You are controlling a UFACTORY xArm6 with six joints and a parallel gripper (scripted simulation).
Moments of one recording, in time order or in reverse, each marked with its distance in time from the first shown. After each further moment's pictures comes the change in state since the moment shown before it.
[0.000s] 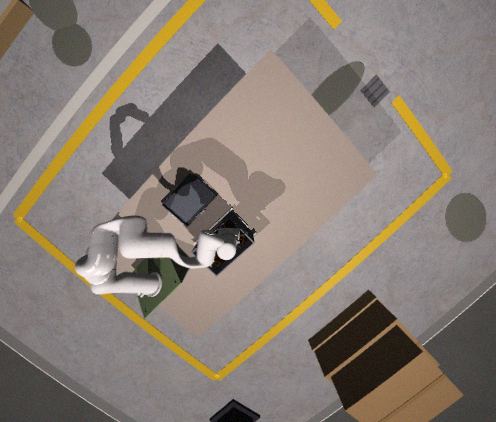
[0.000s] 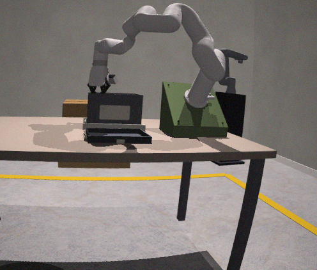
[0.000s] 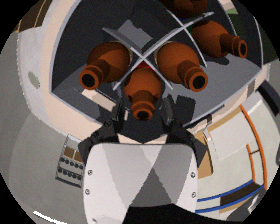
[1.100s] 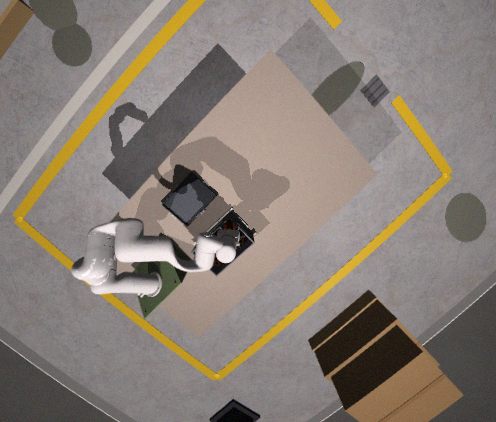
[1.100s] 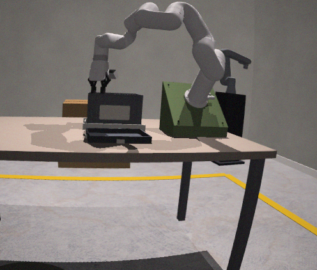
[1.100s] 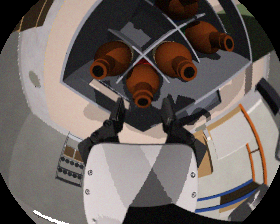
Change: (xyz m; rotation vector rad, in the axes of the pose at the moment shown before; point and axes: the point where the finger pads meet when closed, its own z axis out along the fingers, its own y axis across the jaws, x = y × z) arm 0.000 0.000 -0.027 0.000 0.000 0.000
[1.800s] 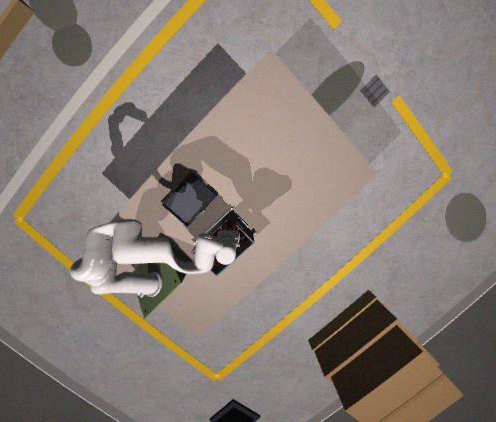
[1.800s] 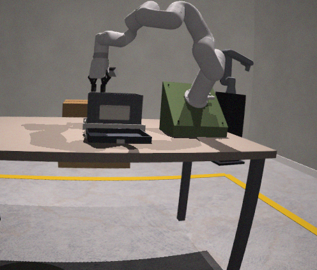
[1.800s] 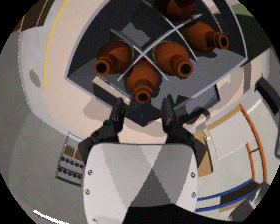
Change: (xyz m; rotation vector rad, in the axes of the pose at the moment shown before) arm 0.000 0.000 -0.012 0.000 0.000 0.000
